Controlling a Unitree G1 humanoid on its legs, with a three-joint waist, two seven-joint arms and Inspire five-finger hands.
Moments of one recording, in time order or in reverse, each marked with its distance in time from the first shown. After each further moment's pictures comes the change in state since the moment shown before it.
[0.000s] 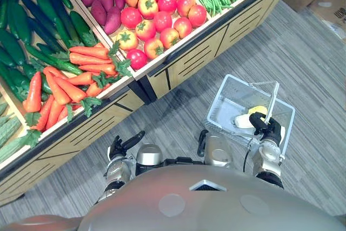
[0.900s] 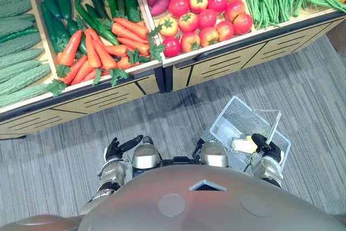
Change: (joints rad) left arm -0.003 0.081 -0.075 0.059 0.017 0.025 0.004; right arm -0.008 -0.020 -0.202 0.265 0.004 0.003 -0.015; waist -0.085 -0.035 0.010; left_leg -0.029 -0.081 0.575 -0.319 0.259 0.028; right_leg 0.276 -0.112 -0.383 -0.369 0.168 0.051
